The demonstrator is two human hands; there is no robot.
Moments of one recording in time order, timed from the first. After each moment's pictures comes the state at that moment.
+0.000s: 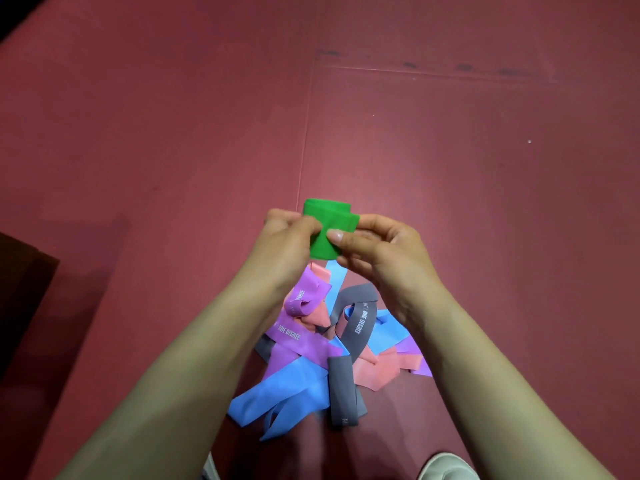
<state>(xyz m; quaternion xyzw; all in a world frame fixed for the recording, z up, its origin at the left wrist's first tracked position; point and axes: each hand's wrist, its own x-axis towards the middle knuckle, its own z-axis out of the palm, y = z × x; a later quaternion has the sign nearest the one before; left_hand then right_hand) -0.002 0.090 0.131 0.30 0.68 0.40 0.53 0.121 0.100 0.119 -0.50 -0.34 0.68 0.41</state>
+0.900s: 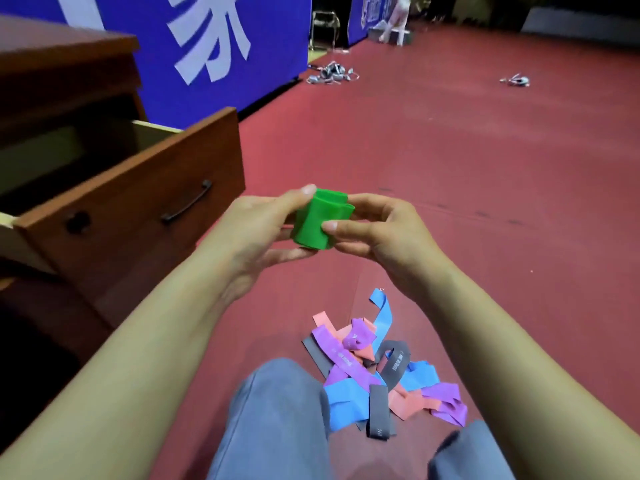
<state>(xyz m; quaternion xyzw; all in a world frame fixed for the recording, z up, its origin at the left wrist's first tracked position) -0.140 -0.155 0.381 0.36 0.55 0.59 0.48 0.003 -0.093 0.373 -0.33 -0.59 0.63 0.37</state>
